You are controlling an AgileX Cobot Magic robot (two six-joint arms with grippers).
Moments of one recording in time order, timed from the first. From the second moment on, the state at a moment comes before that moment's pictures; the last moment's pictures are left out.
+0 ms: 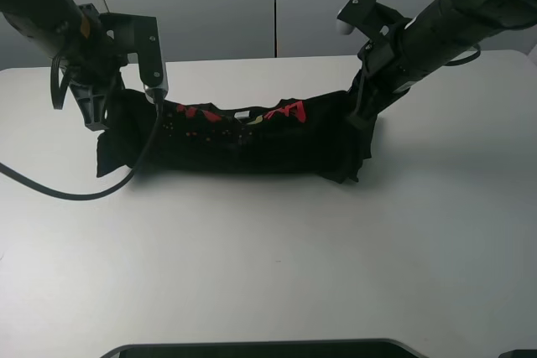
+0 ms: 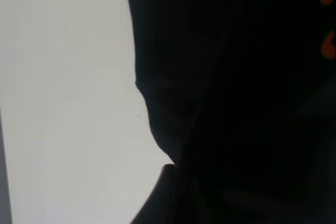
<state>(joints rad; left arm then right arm) -0.44 1.72 -1.08 0.45 0.61 0.62 0.35 1.72 -0.97 0.43 0.44 -1.03</state>
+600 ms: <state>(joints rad) -0.43 1.91 -1.08 1.01 0.46 0.02 0.35 1.84 -0.97 0.43 0.13 -1.14</state>
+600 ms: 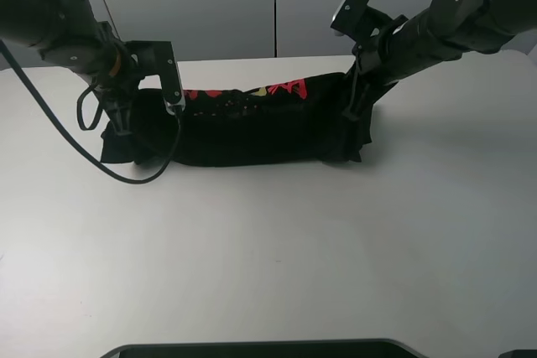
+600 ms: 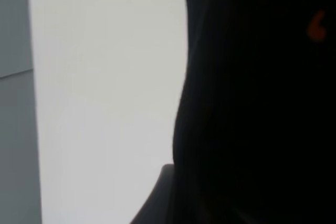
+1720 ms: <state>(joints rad) -0.34 2.19 -1.22 1.10 0.25 -0.09 0.33 2.12 -1.04 0.44 -0.06 -1.15</state>
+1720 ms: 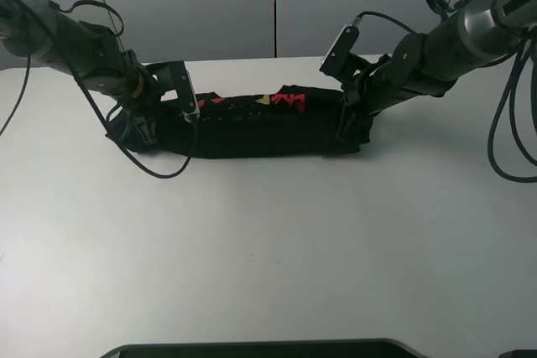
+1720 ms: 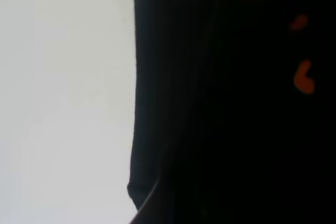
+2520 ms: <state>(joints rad) -0.35 2.03 -1.22 0.99 0.40 -0.15 0.33 1.84 -1.04 0.66 -0.09 -1.16</state>
